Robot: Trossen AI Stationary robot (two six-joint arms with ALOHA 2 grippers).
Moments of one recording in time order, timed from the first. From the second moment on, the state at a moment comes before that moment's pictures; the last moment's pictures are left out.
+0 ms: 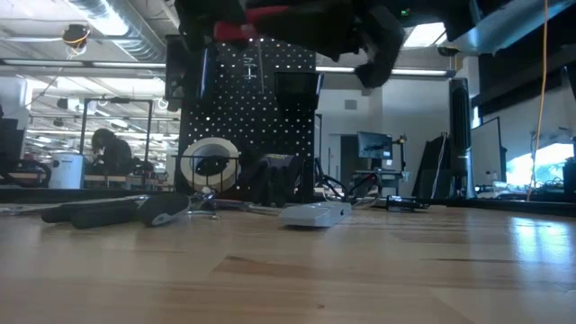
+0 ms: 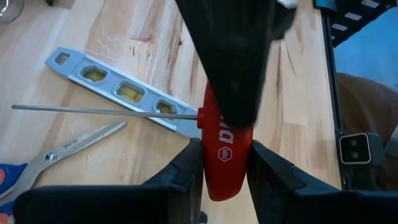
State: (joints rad) left arm -0.29 1.47 1.15 -0.48 -0.10 -0.44; right arm 0.27 1.74 0.95 0.58 0.05 -1.00
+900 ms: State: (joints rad) left arm -0.24 1.47 1.15 -0.49 -0.11 -0.46; right arm 0.27 1.75 0.99 0.51 0.18 -0.97
